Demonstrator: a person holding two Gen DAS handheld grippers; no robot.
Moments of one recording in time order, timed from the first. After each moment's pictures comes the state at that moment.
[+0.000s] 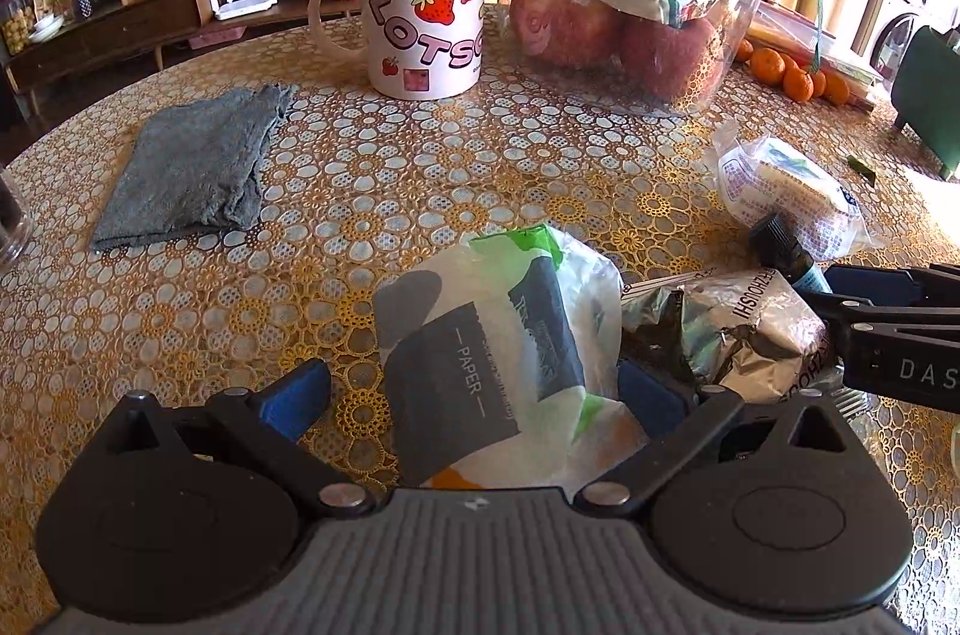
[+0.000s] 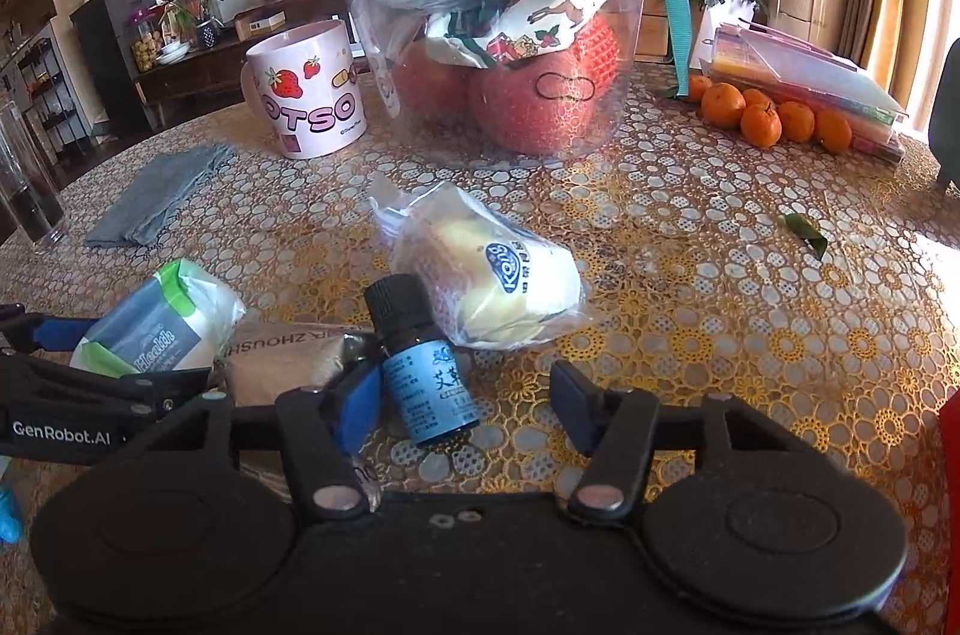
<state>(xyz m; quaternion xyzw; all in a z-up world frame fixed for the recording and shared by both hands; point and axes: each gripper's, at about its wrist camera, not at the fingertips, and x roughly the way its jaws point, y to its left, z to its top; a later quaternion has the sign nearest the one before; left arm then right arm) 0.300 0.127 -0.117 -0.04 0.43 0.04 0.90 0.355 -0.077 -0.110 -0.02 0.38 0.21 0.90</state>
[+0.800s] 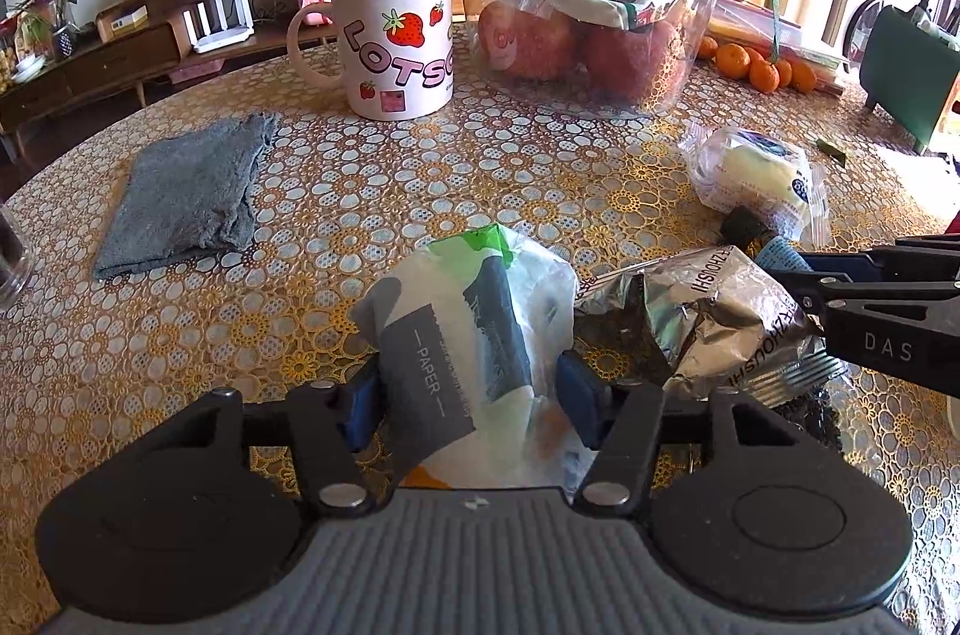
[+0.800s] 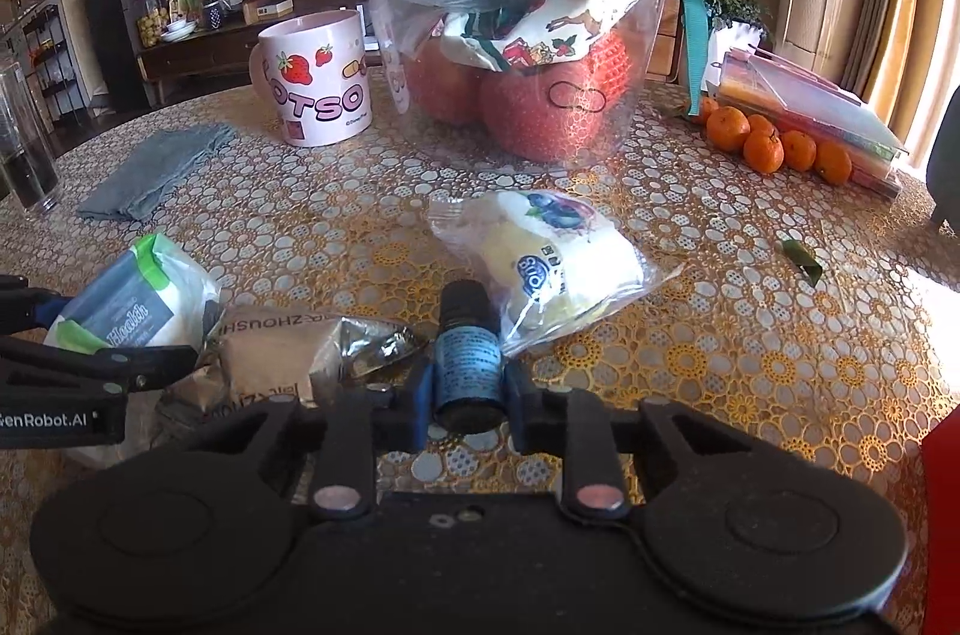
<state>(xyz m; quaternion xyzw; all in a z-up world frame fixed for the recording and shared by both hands) 0.286 0.120 -0.110 -0.01 0.41 0.02 0.91 0.349 -0.070 -0.109 -0.07 0.37 0.21 0.90</state>
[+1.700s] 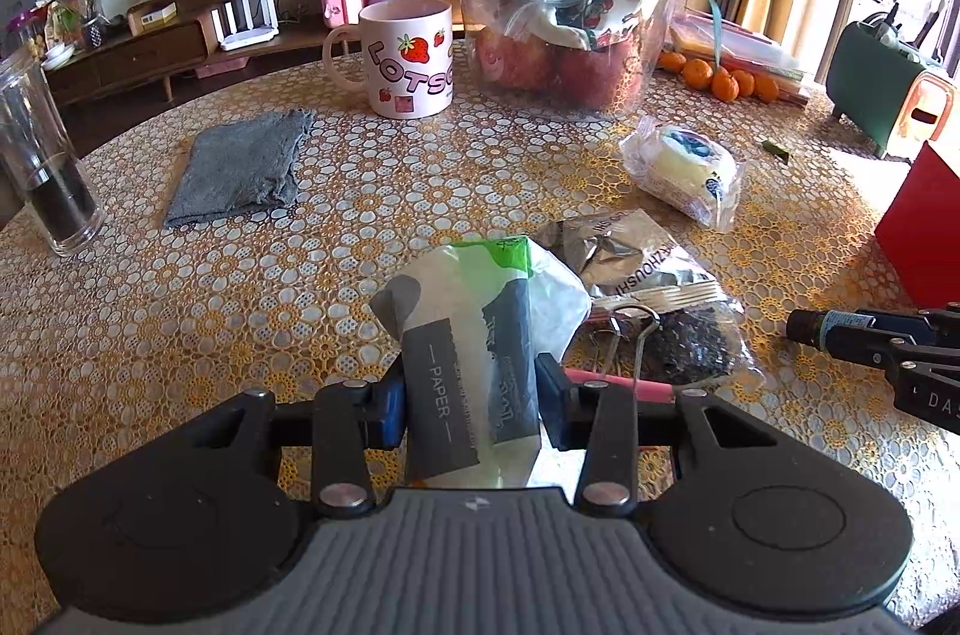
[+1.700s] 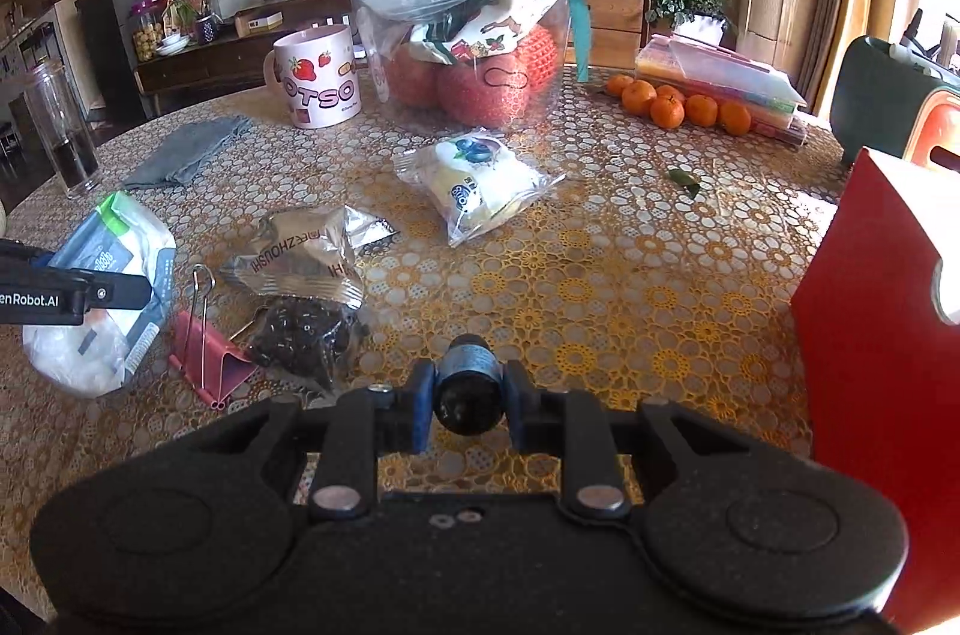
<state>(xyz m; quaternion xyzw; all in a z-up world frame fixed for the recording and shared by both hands) 0.207 0.093 -0.065 -0.02 0.41 0.04 0.91 0.255 -0.140 -0.082 -0.05 0.37 0.20 0.91</state>
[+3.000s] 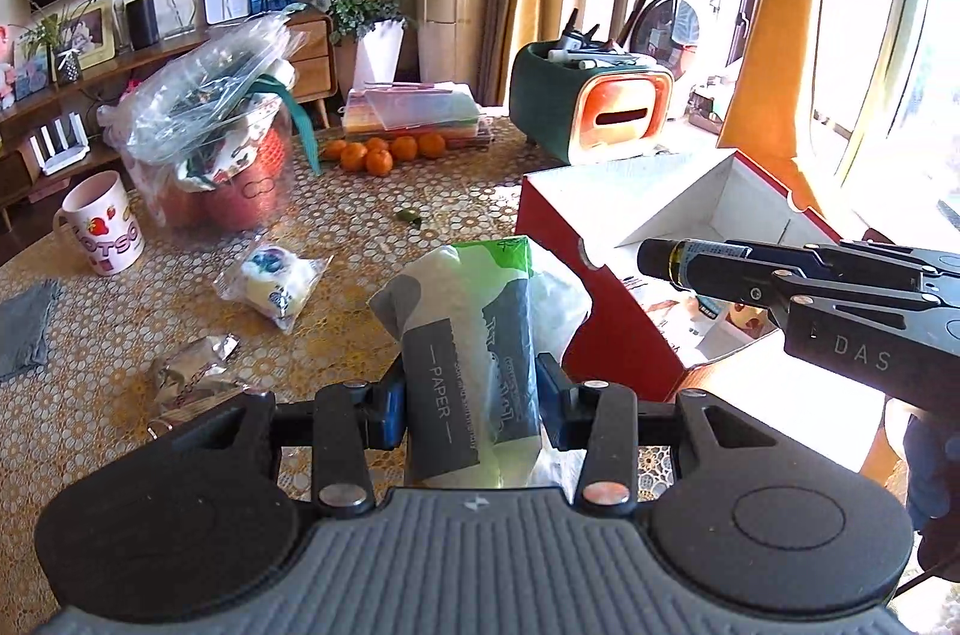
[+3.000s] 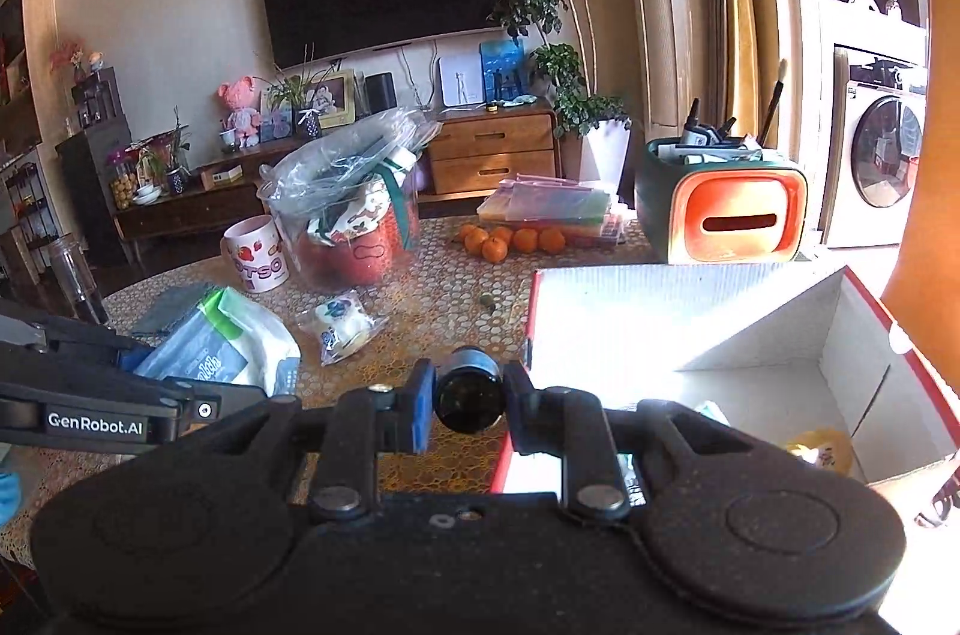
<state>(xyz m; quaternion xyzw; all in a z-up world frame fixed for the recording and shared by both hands) 0.179 -0.131 0.029 0.03 0.36 -0.14 0.92 0.180 -0.311 0.019 0.03 0.26 0.15 0.95</state>
